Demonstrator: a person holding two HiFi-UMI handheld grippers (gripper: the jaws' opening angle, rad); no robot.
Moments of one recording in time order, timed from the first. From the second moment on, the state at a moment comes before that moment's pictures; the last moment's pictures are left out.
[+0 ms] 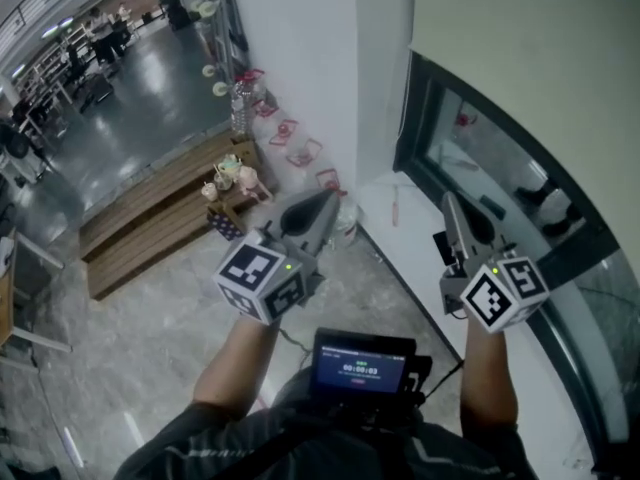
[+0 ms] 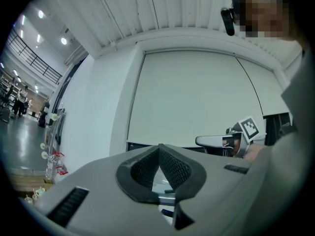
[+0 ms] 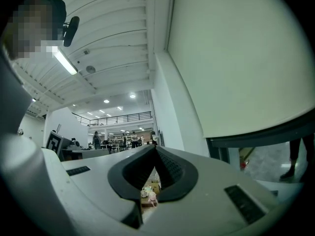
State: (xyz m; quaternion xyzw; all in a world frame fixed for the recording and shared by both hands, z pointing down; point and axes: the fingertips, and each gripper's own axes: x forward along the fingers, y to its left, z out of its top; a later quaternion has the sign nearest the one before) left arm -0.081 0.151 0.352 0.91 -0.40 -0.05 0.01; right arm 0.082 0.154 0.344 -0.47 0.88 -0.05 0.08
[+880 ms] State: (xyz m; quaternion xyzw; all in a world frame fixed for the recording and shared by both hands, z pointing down) left arm -0.120 -0.002 0.354 0.93 -0.36 -0.05 0.01; right arm 0.046 0.005 0.338 -0.51 0.86 -0.04 0.07
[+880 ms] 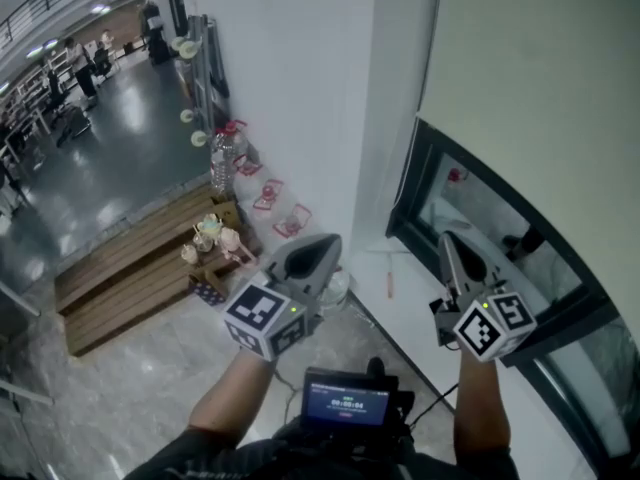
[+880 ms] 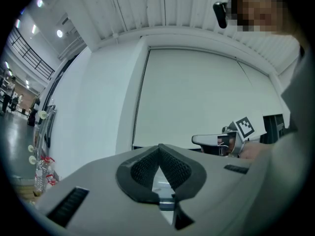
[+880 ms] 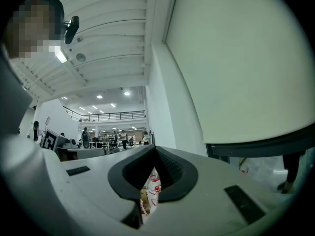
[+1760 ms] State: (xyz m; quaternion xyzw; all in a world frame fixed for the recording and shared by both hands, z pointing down) left arm -0.042 -0.162 0.327 0.91 -0.41 -0.04 0.00; right arm 0.114 -0.171 0.312 -0.45 0.89 -0.03 0.08
